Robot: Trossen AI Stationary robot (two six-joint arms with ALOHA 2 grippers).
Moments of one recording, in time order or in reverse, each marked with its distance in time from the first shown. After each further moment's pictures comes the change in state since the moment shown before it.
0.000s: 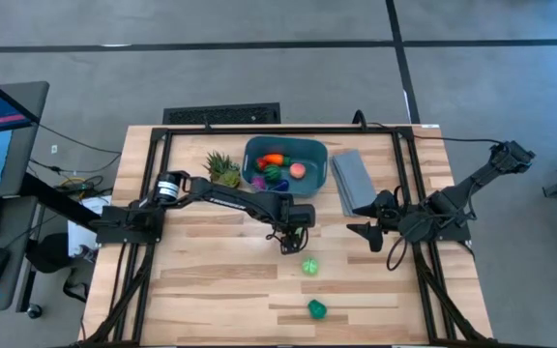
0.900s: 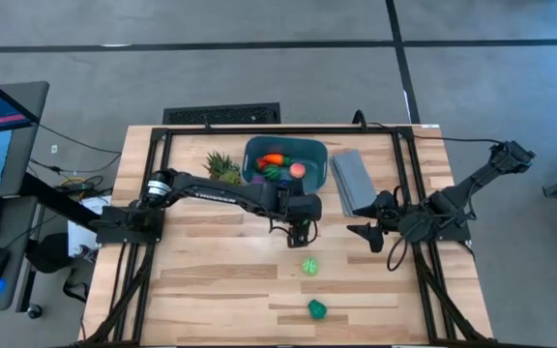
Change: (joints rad) left arm -0.022 -0.082 0.237 -0.151 -0.144 0.095; right arm 0.000 0.000 0.000 -0.005 -0.018 0.000
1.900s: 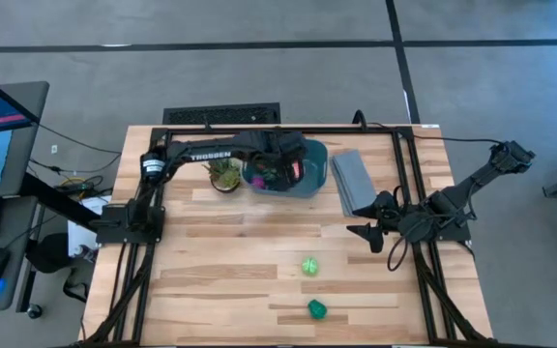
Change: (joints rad) left arm 0.331 -0.046 0.000 -0.104 -0.072 0.170; right arm 0.000 0.000 0.000 0.010 -0.003 0.000
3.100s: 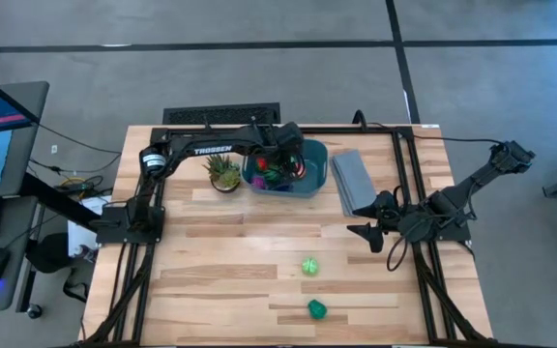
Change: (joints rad) left arm 0.087 0.007 -0.136 0.214 0.170 -0.056; right arm -0.001 0.000 0.000 -0.014 0.003 0.000
